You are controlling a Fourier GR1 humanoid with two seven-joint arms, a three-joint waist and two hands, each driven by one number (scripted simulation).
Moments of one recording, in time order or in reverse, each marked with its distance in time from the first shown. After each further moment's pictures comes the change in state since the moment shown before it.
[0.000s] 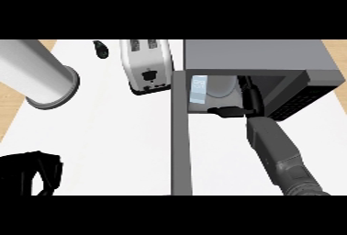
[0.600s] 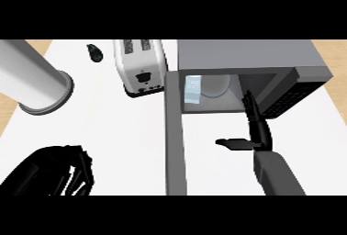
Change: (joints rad) left arm -0.031 -0.014 -0.203 0.007 -0.138 0.069 0.004; right arm 0.366 0.059 0.103 -0.327 -0.021 0.089 -0.004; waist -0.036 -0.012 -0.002
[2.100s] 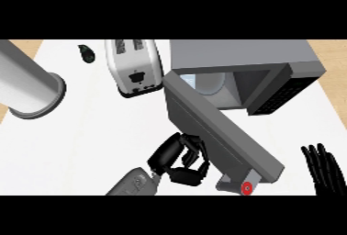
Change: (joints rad) left arm -0.478 0.001 -0.746 0.981 -0.303 0.753 -0.629; right arm 0.814 -0.094 0.150 -1.127 -0.205 0.360 0.207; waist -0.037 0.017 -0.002
